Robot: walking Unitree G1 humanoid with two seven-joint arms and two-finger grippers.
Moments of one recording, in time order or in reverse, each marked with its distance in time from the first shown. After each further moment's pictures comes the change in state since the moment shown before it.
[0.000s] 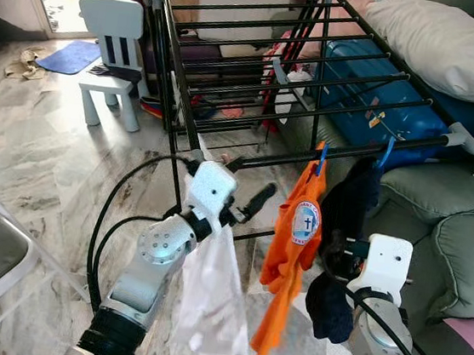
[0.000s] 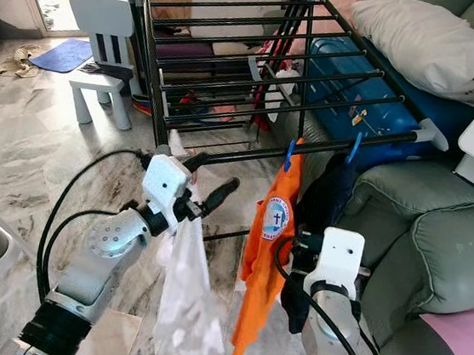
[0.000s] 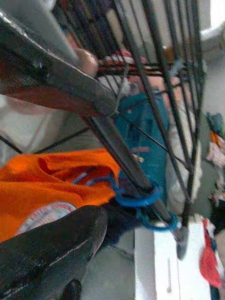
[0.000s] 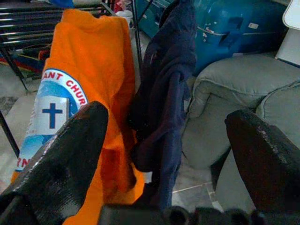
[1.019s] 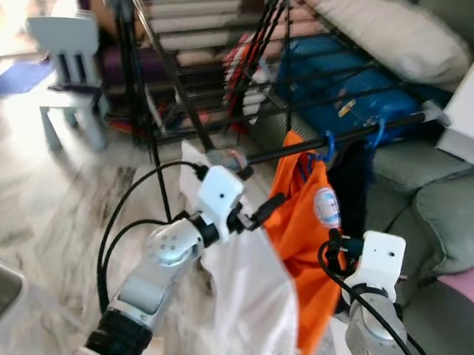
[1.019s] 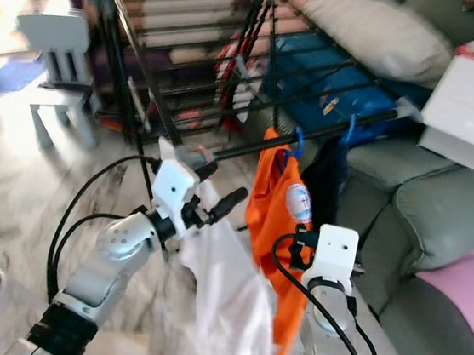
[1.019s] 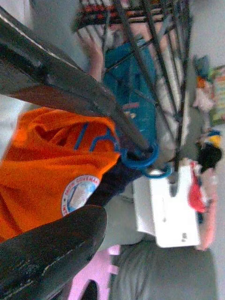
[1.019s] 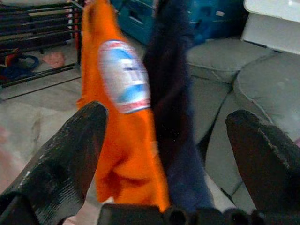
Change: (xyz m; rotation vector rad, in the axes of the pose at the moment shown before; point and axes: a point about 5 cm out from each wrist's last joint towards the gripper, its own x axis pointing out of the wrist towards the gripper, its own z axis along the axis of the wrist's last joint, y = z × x) left arm 0.007 -0.015 0.004 -0.025 -0.019 -0.088; right arm 0.008 0.009 -0.007 0.004 0.035 0.015
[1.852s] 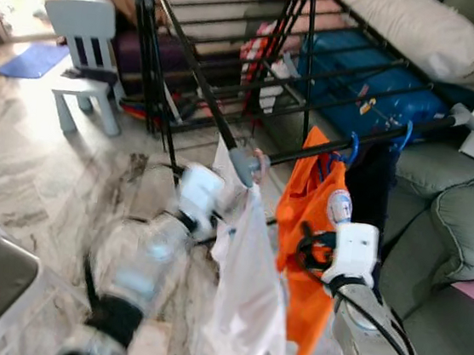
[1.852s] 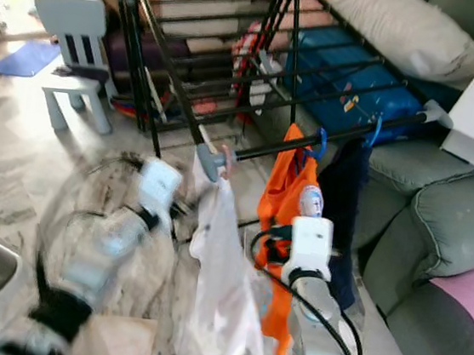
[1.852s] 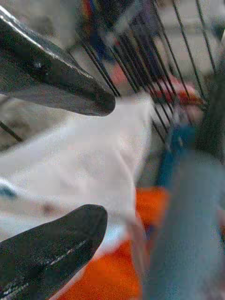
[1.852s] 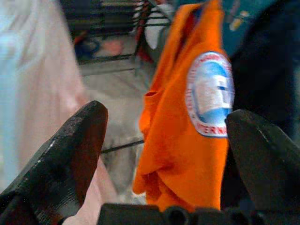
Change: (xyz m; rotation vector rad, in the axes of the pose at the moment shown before) left arm -0.008 0.050 -0.036 0.053 0.223 0.315; right arm 0.006 0.020 0.003 -0.110 -0.028 0.220
